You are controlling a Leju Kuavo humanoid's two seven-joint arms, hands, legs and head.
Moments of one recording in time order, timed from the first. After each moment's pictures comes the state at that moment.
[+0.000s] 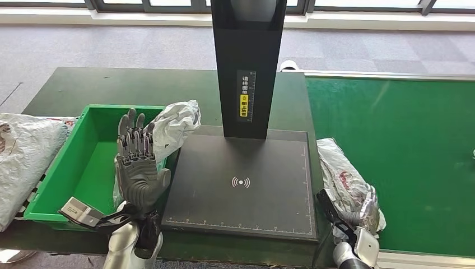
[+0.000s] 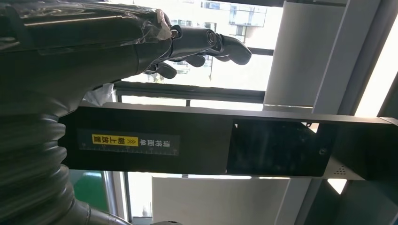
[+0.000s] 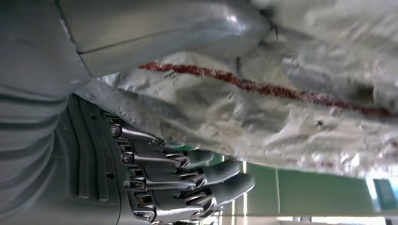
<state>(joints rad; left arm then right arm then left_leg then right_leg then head) -0.05 -0.31 -0.10 -1.50 0.08 -0.23 -0.67 -0.29 0.12 -0.40 -0.55 1.29 -0.47 -0.01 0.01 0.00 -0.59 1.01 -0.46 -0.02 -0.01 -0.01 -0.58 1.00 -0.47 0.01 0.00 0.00</state>
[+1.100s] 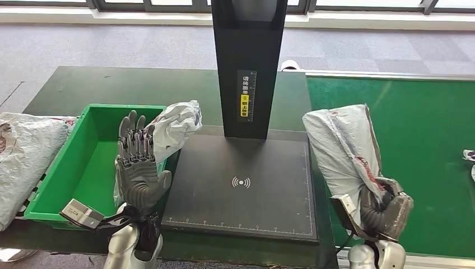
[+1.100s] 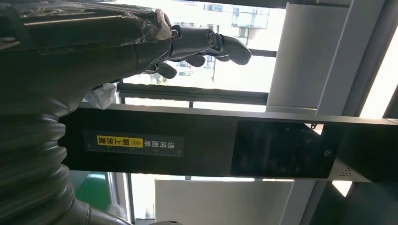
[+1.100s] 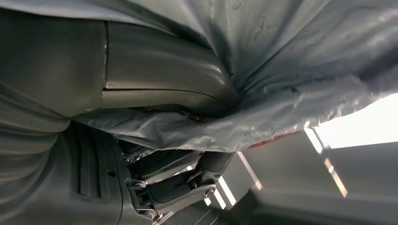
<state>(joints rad) -0.04 -0.31 -0.10 -1.50 0.10 -0.23 -0.67 -0.11 0.27 -0.53 -1.17 0.95 -0.70 -0.68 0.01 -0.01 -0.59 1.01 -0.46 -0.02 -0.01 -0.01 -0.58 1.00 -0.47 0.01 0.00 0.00</state>
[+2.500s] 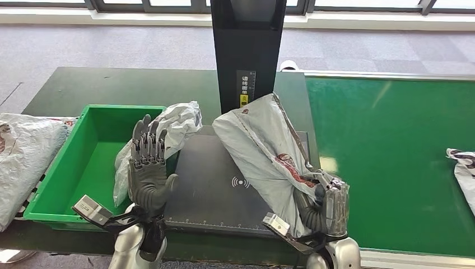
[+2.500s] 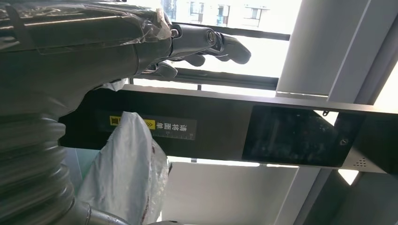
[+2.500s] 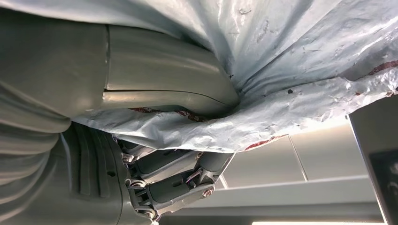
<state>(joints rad) -0.05 -0.31 -0.10 -1.43 0.10 -0.29 -0.67 0.08 0.28 0.07 -1.46 1.21 -0.64 -0.46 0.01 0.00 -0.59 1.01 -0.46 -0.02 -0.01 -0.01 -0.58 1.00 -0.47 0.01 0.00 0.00</state>
